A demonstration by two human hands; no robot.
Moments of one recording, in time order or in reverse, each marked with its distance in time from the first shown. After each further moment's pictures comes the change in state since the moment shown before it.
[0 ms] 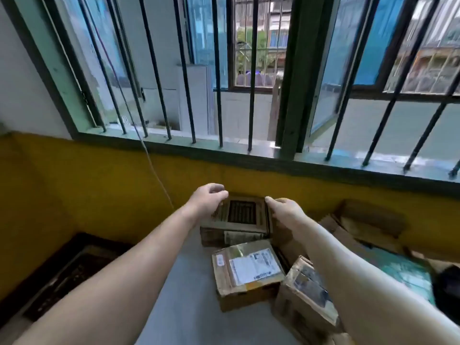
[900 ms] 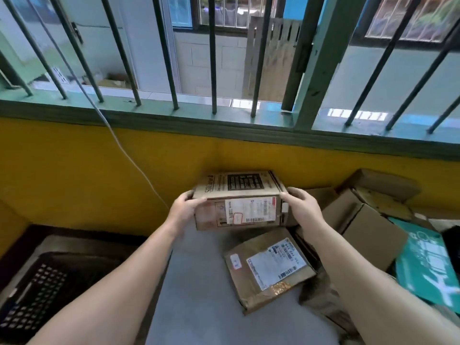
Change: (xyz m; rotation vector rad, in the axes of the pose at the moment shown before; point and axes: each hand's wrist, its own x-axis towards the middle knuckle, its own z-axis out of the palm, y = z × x) left_hand 0.108 -0.131 -0.022 -0.498 -0.089 -0.322; right_hand 0.053 0.027 0.064 0.340 0.232 0.139
